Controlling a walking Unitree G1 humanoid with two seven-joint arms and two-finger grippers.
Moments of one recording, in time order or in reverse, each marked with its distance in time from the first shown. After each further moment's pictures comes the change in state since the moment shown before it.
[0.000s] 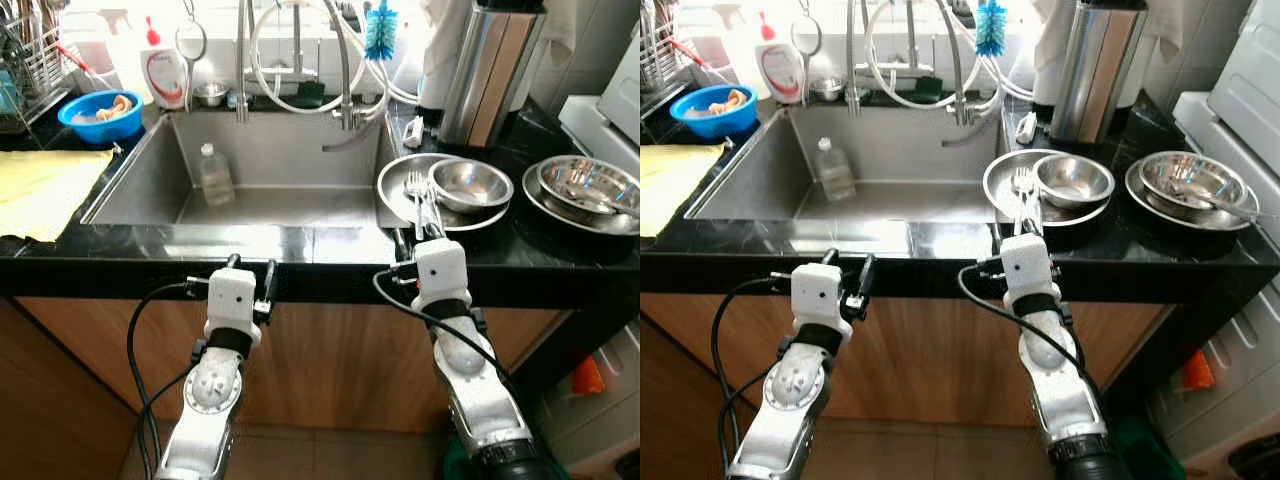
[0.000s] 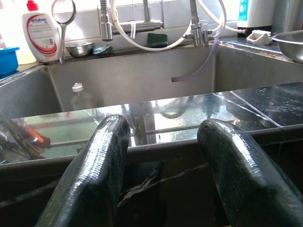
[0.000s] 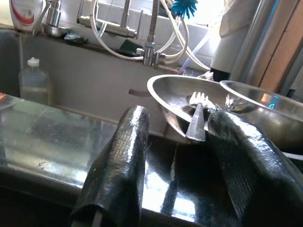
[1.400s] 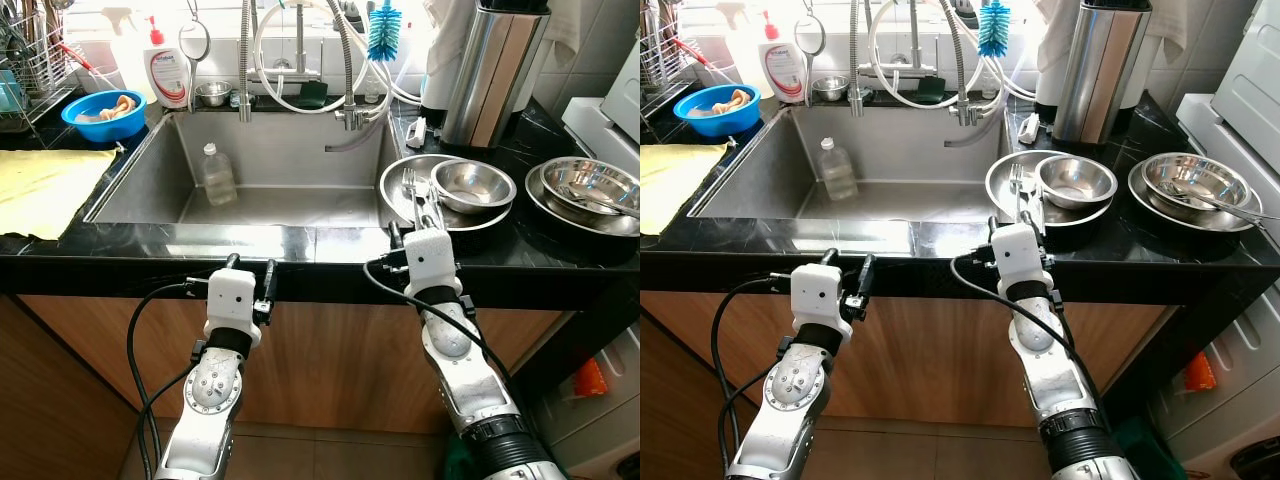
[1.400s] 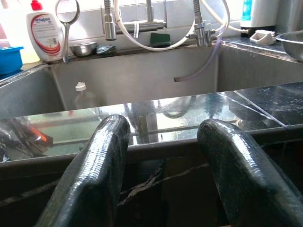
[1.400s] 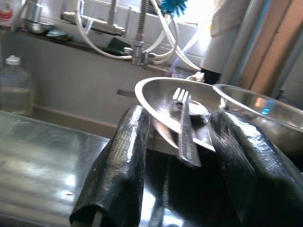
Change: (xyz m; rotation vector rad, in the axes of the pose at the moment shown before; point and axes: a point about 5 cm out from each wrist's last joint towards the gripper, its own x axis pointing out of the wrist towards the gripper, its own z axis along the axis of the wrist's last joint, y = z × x) left arm 0.000 0.000 0.000 0.000 0.001 0.005; right arm 0.017 -0.002 0.002 -0.024 0.012 -0.077
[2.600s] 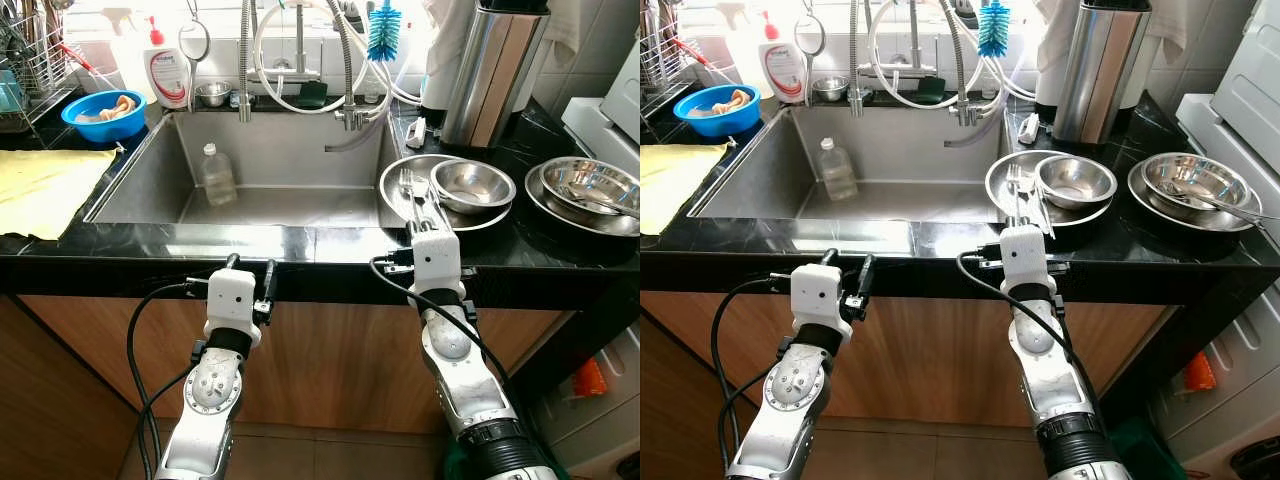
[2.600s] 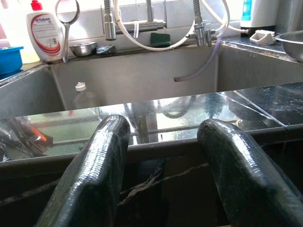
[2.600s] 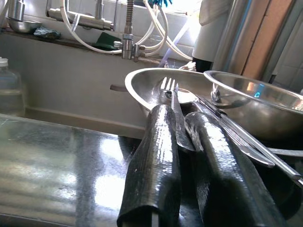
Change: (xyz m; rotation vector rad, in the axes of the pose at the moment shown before) left arm 0.000 0.000 0.000 0.000 0.001 0.000; right arm -0.003 0.002 -0.003 0.045 0.034 -0.032
